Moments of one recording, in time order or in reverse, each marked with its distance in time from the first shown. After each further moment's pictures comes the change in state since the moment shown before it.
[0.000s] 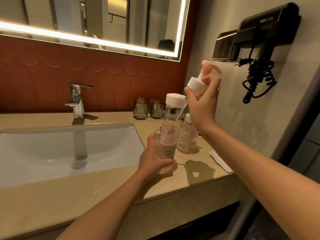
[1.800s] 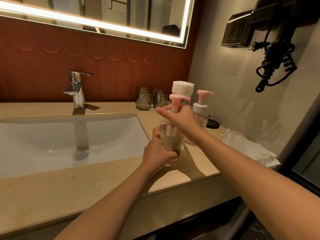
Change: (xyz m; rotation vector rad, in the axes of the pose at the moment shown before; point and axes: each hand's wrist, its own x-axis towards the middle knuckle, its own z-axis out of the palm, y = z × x) left_hand 0.003 -0.007 0.001 0.020 -0.009 0.033; right_hand -0.047 0.027 0.041 -0.001 -0.611 0.425
